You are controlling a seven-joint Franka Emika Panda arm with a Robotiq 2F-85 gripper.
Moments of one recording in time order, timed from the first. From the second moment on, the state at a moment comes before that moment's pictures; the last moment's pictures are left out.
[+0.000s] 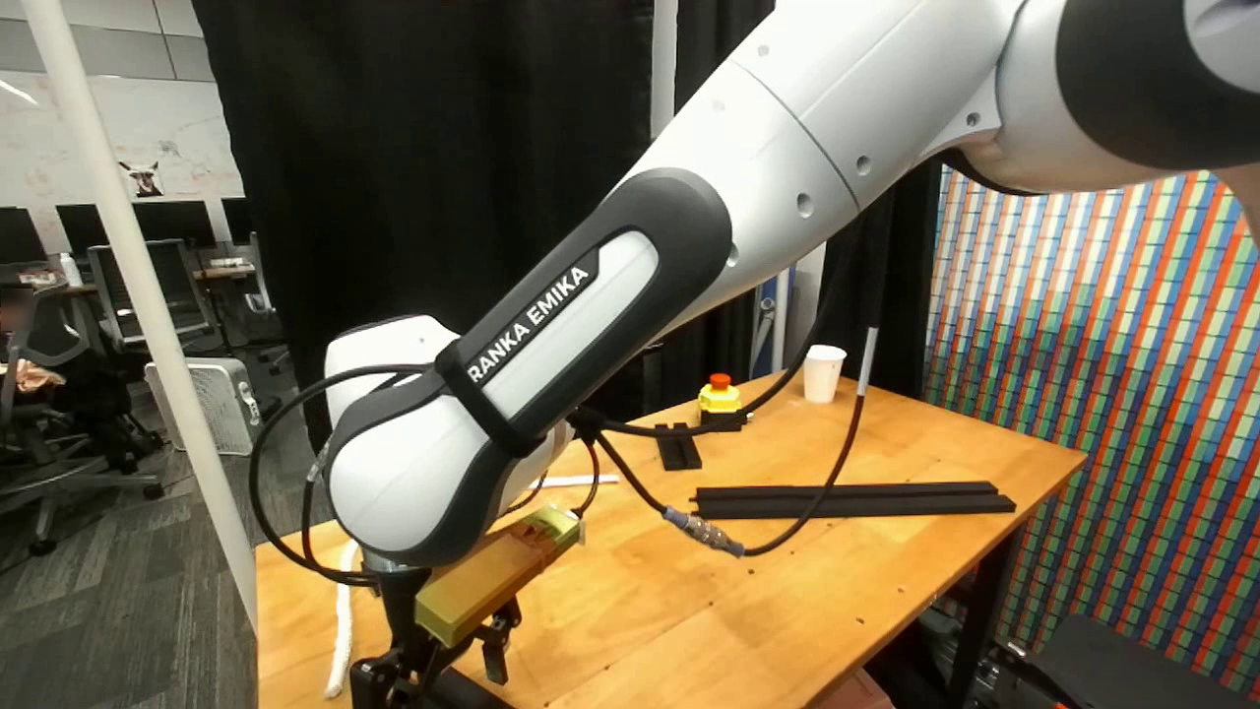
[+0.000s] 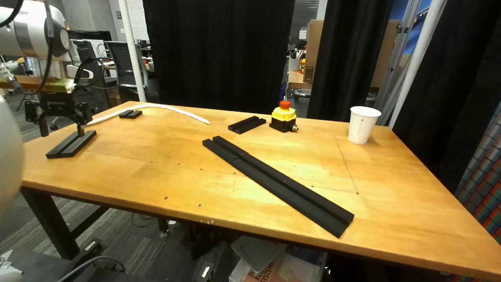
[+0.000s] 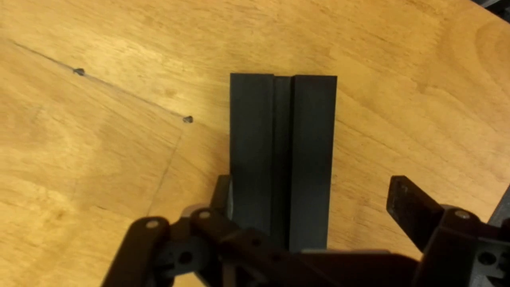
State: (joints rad) arm 0.54 0.55 0.23 -1.78 0.00 2.22 0.28
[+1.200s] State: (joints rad) arm 0.52 0.55 0.24 -1.85 0.00 2.30 0.27
